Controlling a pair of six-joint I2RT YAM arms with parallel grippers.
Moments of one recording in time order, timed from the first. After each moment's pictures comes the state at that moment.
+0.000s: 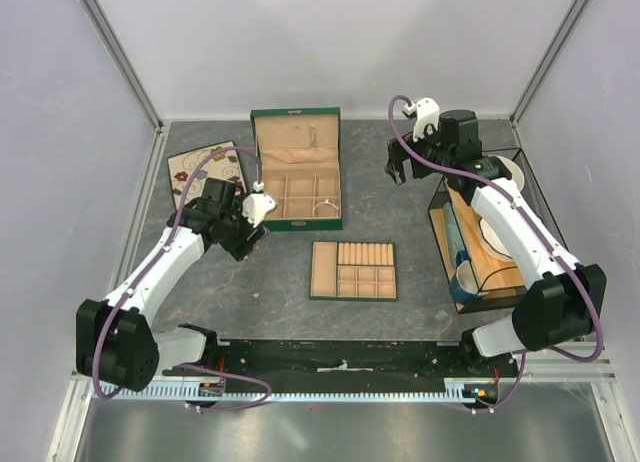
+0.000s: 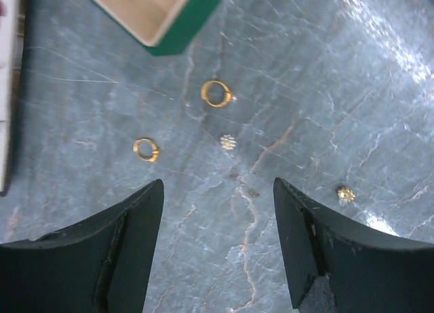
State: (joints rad) left arm -0.26 1.21 0.90 -0.70 0.12 0.57; right arm 0.27 1.45 1.33 -0.42 -0.24 -0.13
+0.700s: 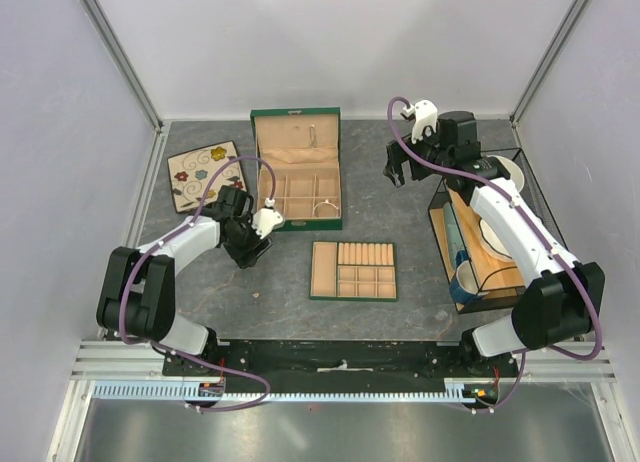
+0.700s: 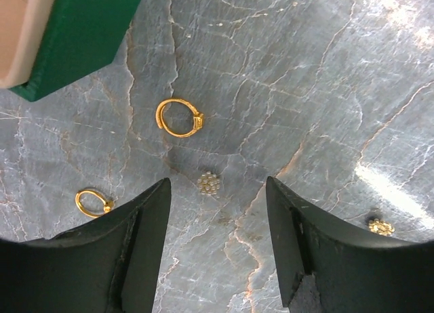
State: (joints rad) left arm -0.24 1.48 0.81 -0.56 0.19 0.69; right arm 0.27 1.45 1.32 -0.42 -0.27 -0.13
